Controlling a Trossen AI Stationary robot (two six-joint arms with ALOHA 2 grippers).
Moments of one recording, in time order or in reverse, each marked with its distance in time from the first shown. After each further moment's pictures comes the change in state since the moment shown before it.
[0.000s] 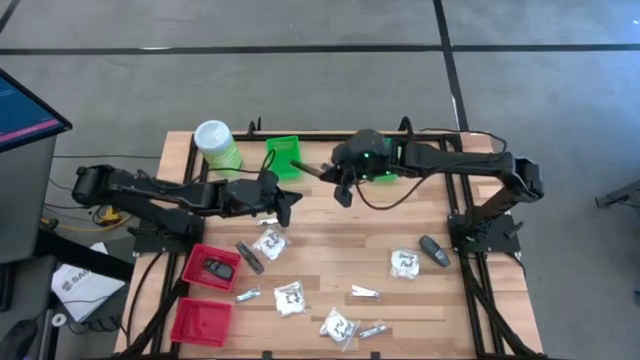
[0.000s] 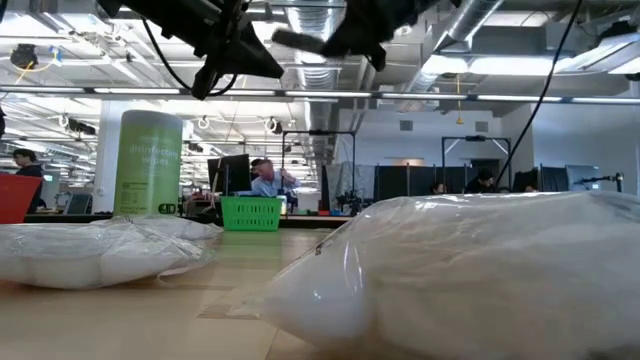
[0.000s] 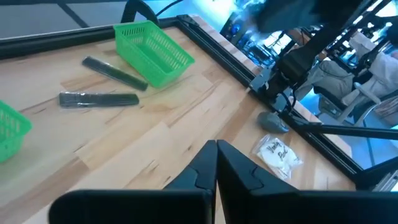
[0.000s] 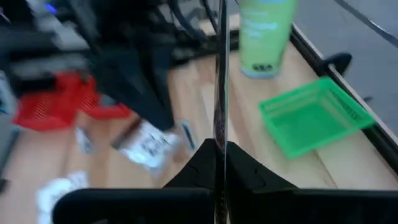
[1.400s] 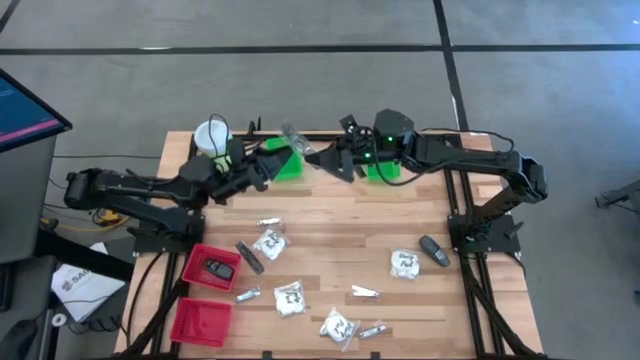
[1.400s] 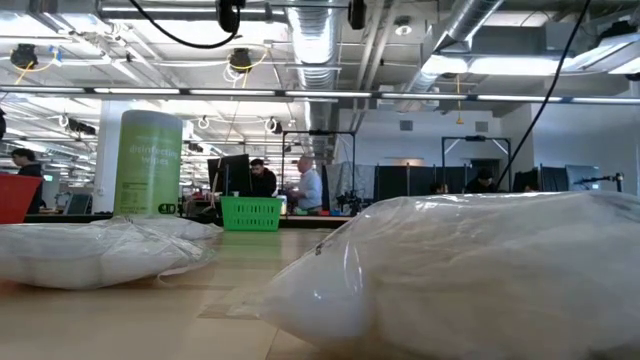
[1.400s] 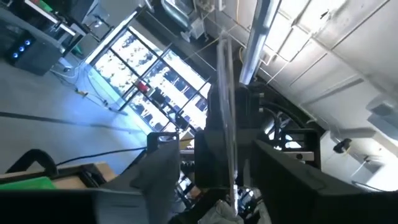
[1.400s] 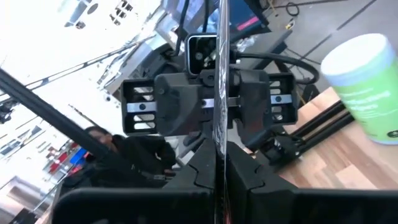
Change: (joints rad) left arm 0.091 -0.101 0.002 0.645 -0.008 0.029; right arm -0.029 -0.033 0.010 0.474 -0.208 0.639
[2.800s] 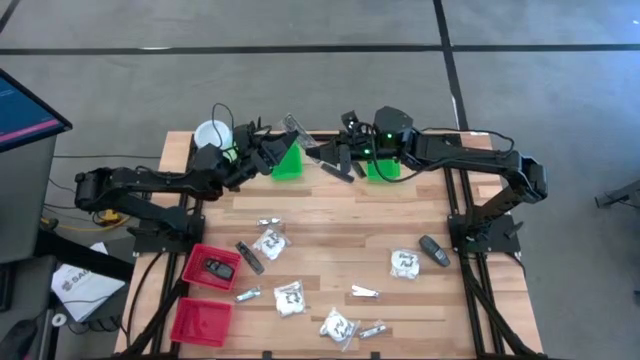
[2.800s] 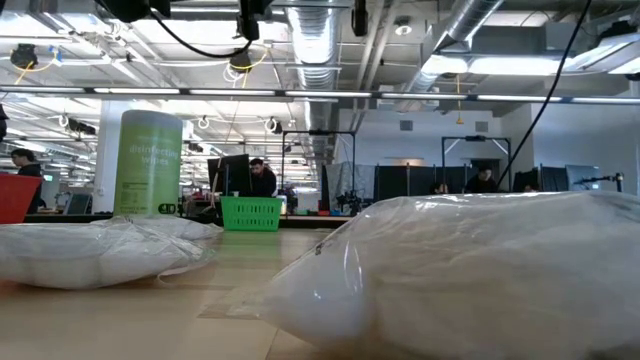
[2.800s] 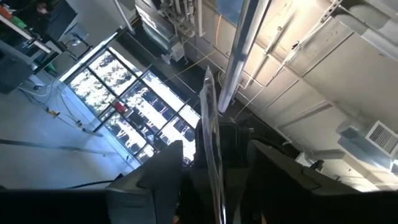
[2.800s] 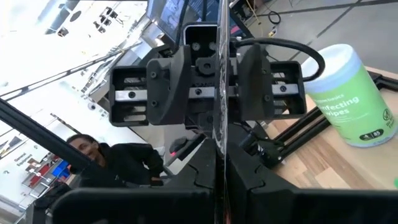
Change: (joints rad) left arm 0.134 0.132 0.016 0.245 0.141 -0.054; right arm -0.025 0.002 0.000 -0.023 0.041 -0.007
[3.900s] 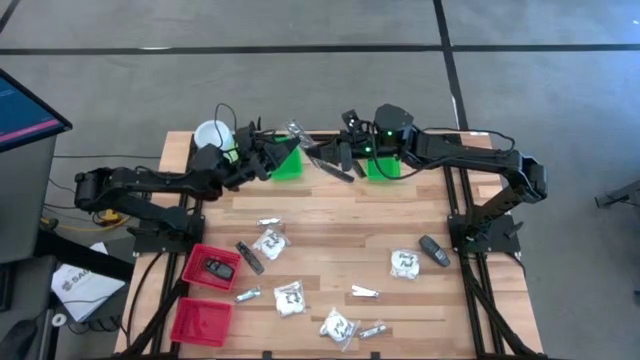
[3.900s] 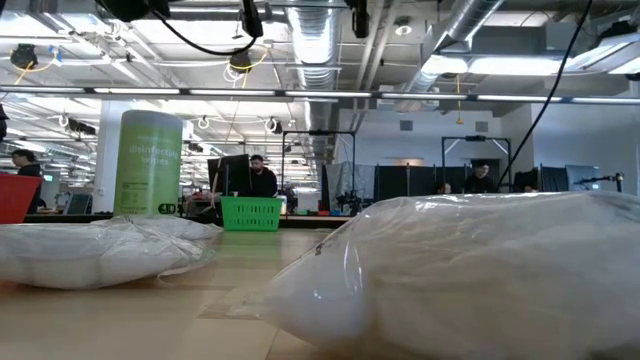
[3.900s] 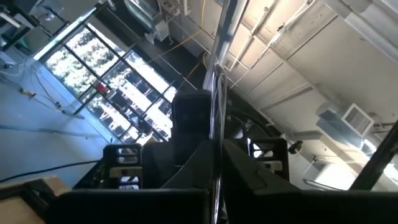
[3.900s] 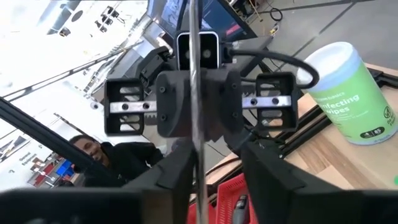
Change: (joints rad) left arm -0.013 -0.004 0.000 -0.021 0.104 -0.030; right arm -0.022 -0.002 0.001 -0.003 -0.026 0.011
